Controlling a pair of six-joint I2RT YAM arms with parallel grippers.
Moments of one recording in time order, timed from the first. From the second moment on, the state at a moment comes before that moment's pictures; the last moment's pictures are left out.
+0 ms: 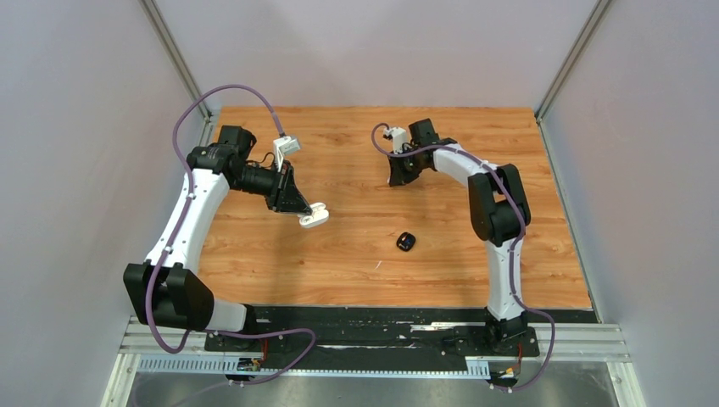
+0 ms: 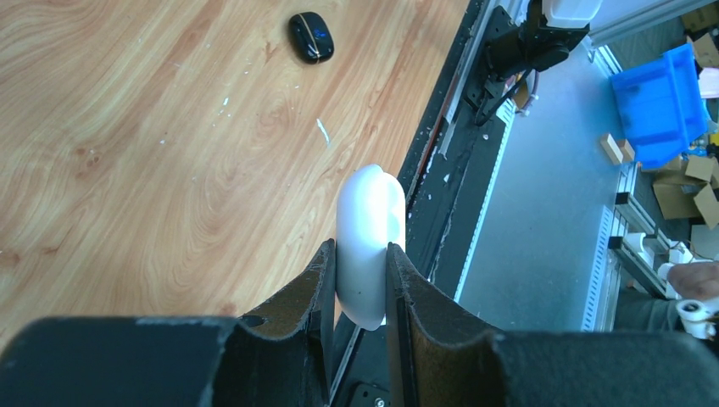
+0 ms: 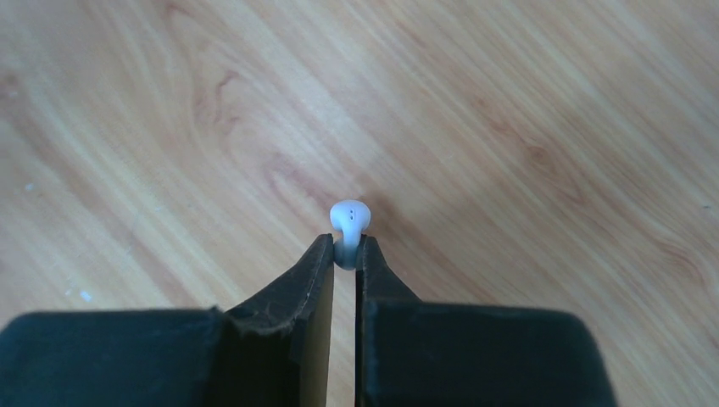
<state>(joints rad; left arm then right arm) -0.11 1.38 1.36 -1.20 1.05 0.51 0.34 2.20 1.65 -0.44 -0.42 -0.21</state>
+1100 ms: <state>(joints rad) -0.26 1.44 1.40 -1.07 1.01 0.55 0.77 1.49 1.44 -0.64 -0.70 -0.98</state>
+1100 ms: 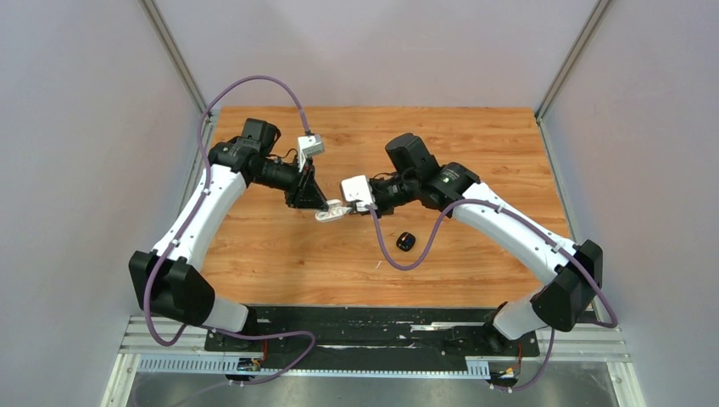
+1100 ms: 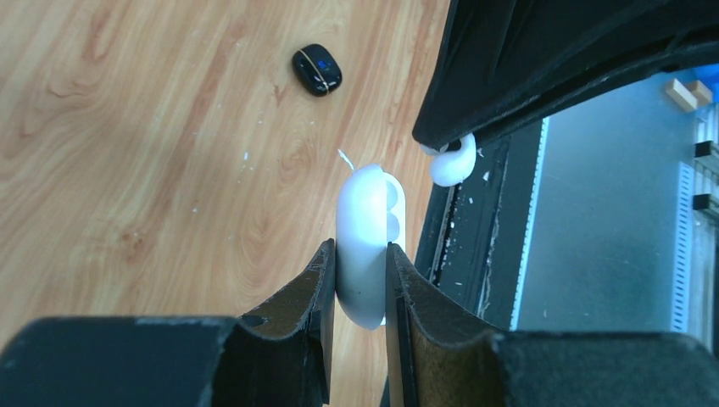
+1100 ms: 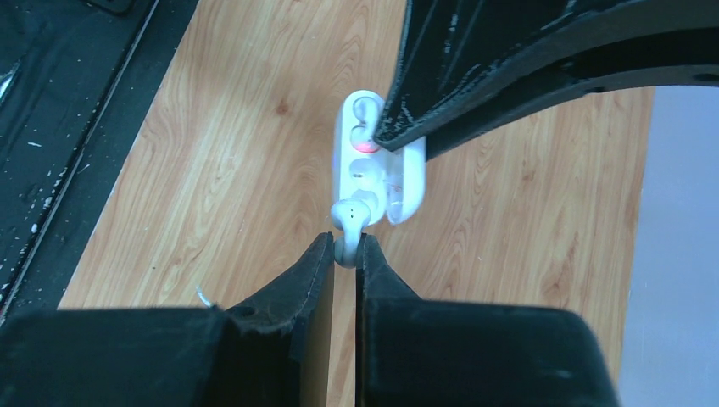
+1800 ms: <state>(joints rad) -0.30 1.37 1.36 -0.94 0.96 0.50 0.88 1.57 1.54 -0.70 -0.51 -0.89</state>
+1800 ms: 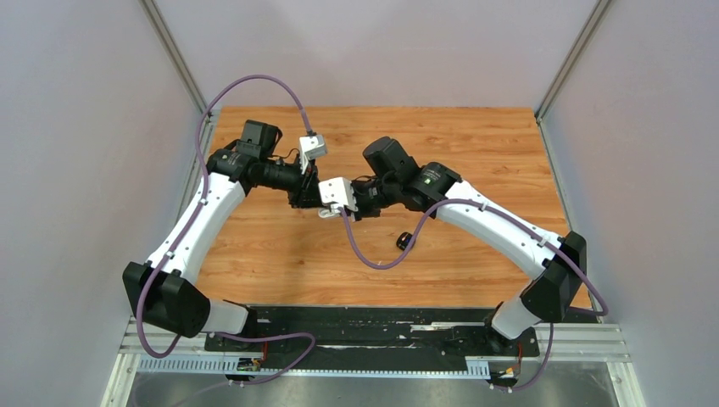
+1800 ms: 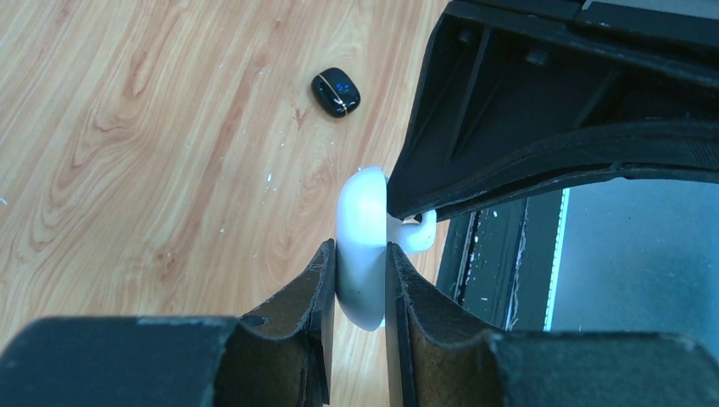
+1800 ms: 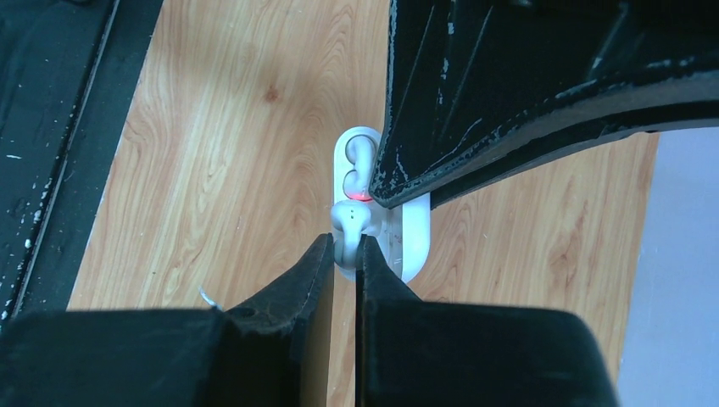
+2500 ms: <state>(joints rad) -0.30 1.37 1.35 -0.92 0.95 0.48 0.92 1.61 1.61 -0.75 -0.36 -0.95</state>
